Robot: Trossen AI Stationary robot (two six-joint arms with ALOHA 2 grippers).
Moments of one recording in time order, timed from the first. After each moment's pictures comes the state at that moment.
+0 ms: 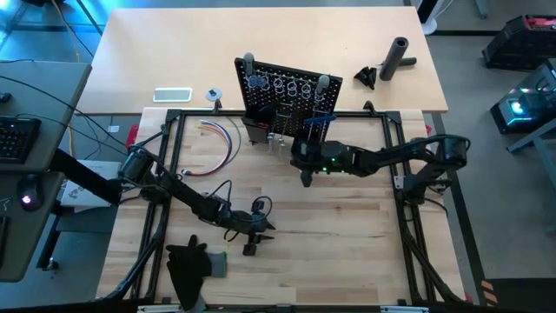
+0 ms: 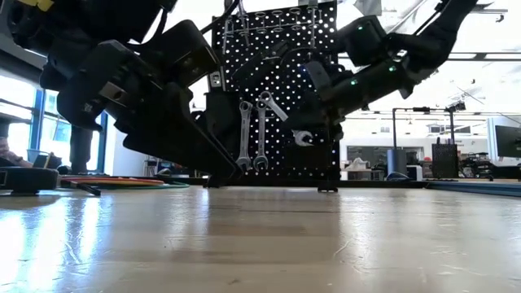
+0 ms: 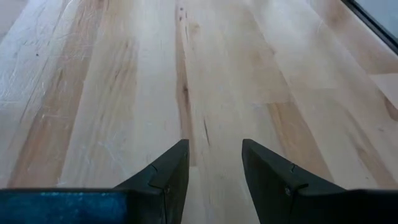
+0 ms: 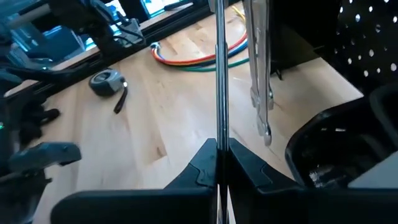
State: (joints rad) left arm -0.37 1.83 0.70 0.54 -0.17 -0.17; right arm -0.21 1.60 0.65 0.54 0.01 0.34
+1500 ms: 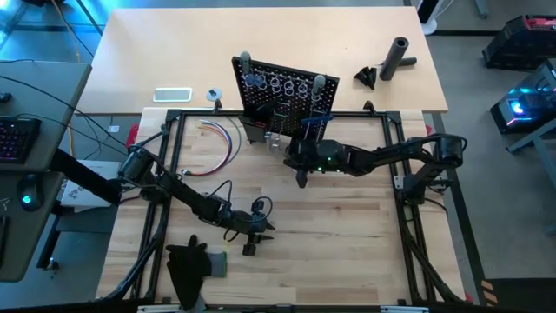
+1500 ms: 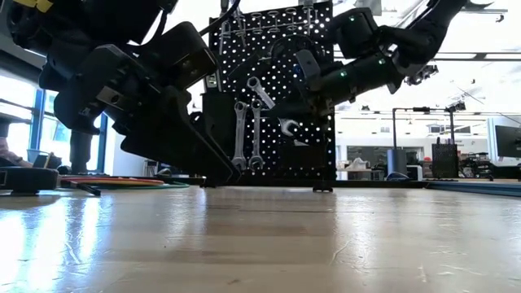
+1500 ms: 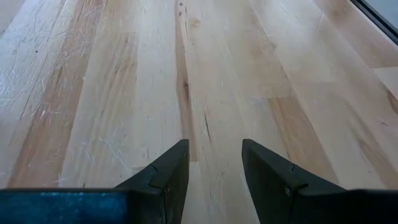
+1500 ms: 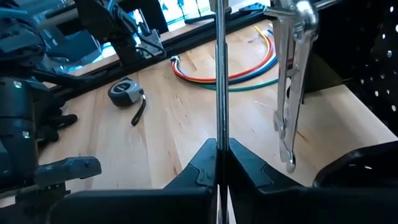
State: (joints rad) left arm -0.37 1.83 0.70 0.53 -0.17 -0.16; right arm -0.19 1.64 0.73 0.56 -0.01 0.28
